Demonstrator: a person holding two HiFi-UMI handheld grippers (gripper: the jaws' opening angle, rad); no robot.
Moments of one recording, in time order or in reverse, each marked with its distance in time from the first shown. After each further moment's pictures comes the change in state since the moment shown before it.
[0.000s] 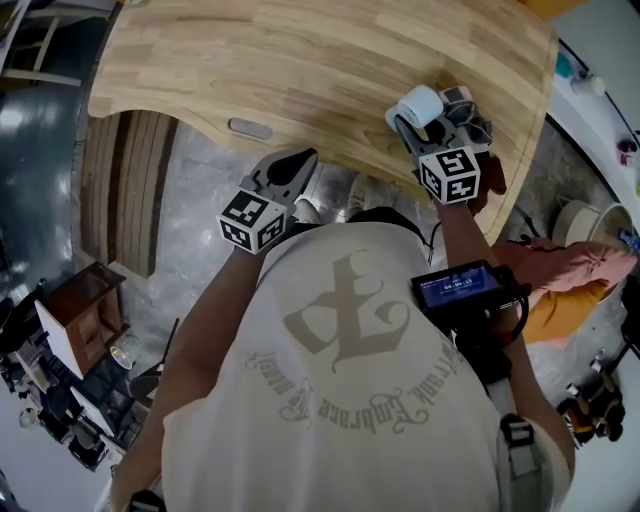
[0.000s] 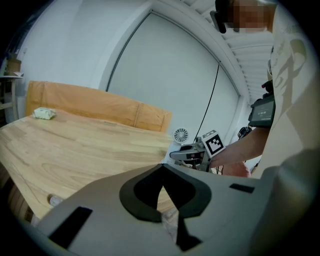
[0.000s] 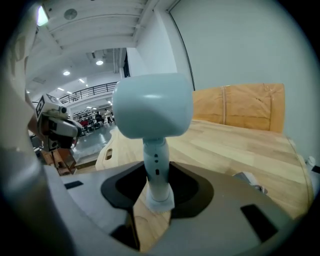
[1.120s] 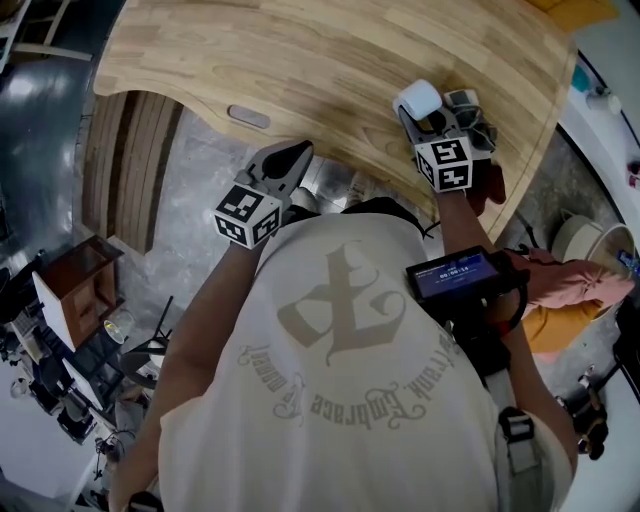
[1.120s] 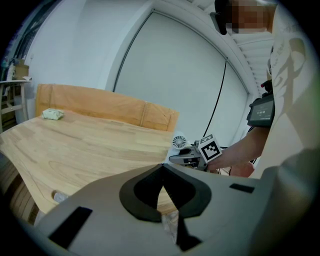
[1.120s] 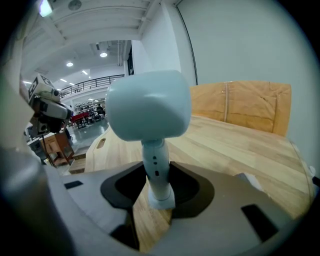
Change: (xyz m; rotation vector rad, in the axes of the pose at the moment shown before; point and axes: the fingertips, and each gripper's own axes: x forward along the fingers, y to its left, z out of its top) left arm 0.007 0.003 0.002 -0.025 0.006 0.090; right arm 0.028 -0.029 -0.022 -0.070 0.055 -0.009
